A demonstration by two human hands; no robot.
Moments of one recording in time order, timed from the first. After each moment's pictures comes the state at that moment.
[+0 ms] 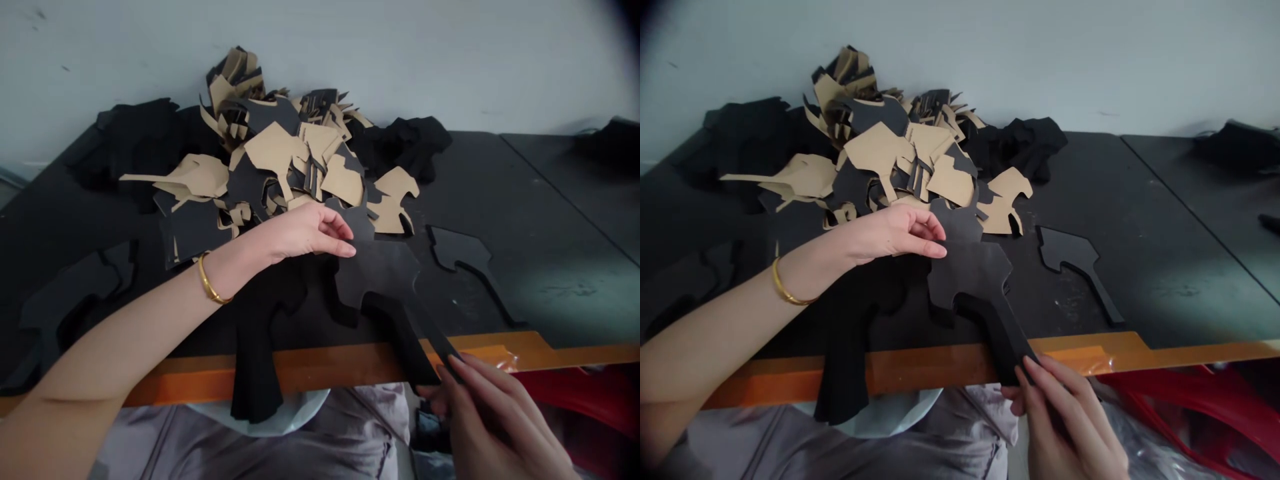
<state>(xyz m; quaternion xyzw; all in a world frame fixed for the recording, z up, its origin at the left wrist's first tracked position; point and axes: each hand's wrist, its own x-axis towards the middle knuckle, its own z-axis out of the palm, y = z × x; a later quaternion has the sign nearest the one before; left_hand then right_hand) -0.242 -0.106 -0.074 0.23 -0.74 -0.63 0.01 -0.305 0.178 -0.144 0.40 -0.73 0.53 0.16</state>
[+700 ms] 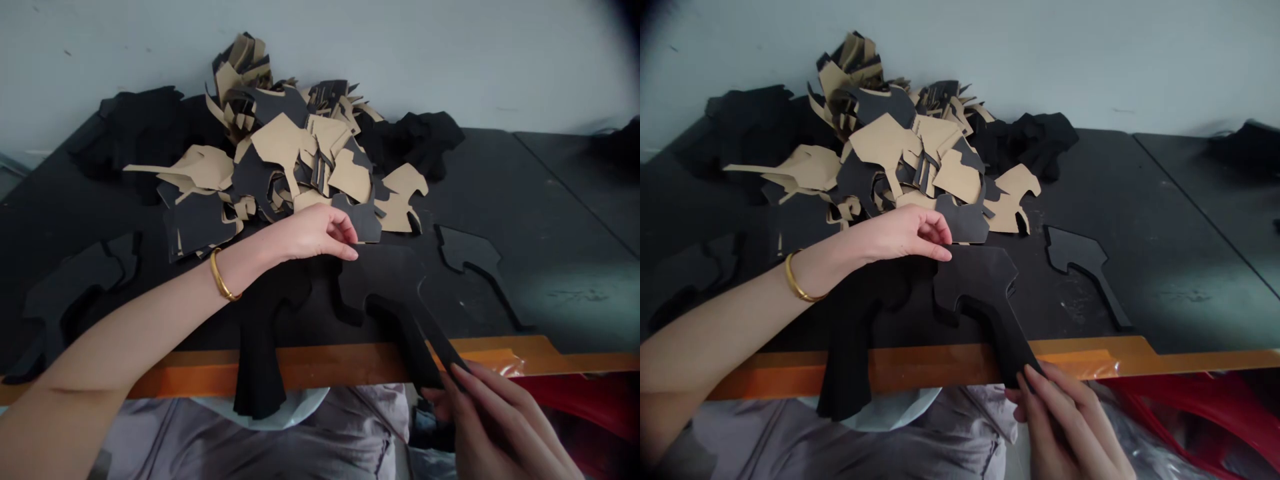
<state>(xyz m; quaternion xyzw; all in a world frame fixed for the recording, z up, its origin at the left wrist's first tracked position) -0.241 -0.110 -0.087 0.19 -0.79 -0.58 0.01 -0.301 0.184 -0.146 0.41 -0.74 0.51 0.15</state>
